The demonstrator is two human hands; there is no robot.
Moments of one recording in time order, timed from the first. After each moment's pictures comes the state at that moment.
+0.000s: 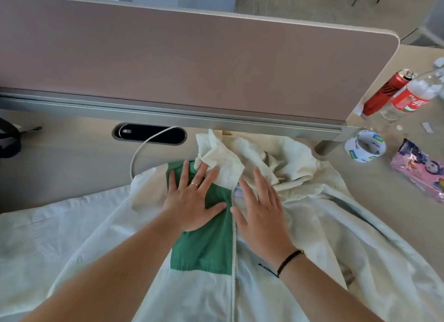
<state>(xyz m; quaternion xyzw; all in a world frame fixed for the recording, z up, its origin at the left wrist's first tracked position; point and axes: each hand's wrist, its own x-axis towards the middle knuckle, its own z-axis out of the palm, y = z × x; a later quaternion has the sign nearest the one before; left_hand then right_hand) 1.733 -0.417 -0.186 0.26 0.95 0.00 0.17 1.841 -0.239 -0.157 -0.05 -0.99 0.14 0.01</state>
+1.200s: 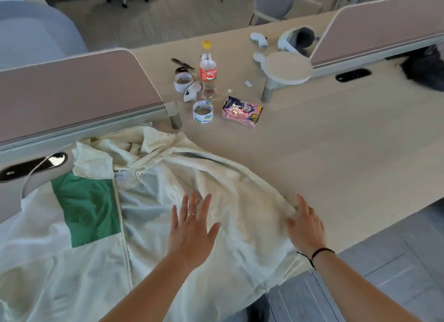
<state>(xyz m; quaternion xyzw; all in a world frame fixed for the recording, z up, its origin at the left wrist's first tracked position) 2.050 -0.227 -0.086 0.37 0.91 0.08 0.17 2.233 0.005 -0.128 -0.52 -0.82 0.25 -0.04</state>
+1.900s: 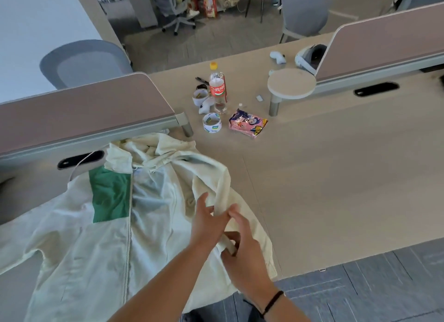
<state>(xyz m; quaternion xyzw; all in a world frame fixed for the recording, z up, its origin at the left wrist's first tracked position) 2.138 -0.131 -0.022 0.00 0.86 0.43 0.27 2.256 -0.075 -0.026 -0.25 -0.74 0.62 0.02</state>
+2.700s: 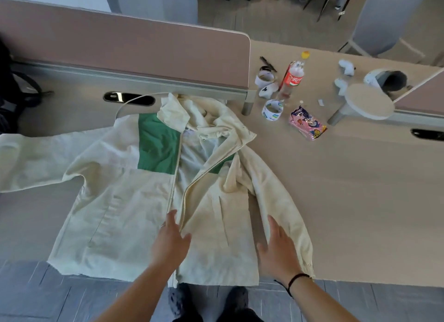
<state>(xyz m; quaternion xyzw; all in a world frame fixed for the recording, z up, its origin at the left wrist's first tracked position) 2.120 -0.384 -0.106 -0.07 0.91 0.33 0.24 2.223 -0.122 -0.105 -0.24 -0.92 0.26 -0.16</state>
